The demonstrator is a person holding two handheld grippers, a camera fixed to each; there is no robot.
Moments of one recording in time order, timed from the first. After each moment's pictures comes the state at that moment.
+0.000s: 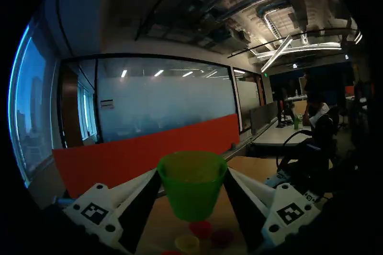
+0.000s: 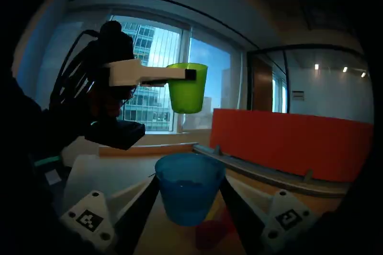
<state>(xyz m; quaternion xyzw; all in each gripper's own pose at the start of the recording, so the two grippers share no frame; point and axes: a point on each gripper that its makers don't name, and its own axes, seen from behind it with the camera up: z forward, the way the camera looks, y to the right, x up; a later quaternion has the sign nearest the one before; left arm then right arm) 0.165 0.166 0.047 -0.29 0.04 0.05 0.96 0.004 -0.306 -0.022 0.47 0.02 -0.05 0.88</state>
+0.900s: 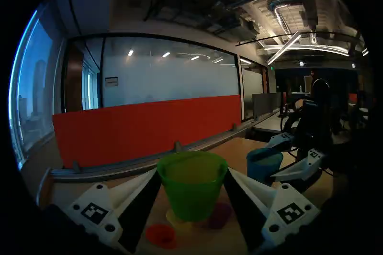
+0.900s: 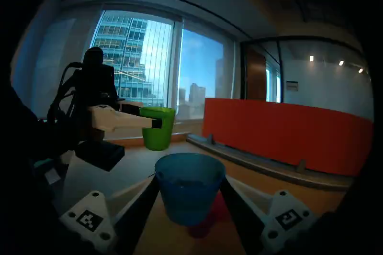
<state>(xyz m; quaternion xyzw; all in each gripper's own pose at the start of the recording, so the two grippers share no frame) 0.063 0.149 0.040 -0.28 -0.02 0.03 0.96 -0.009 -0.274 -0.015 0.45 -0.02 -0.06 0.89</state>
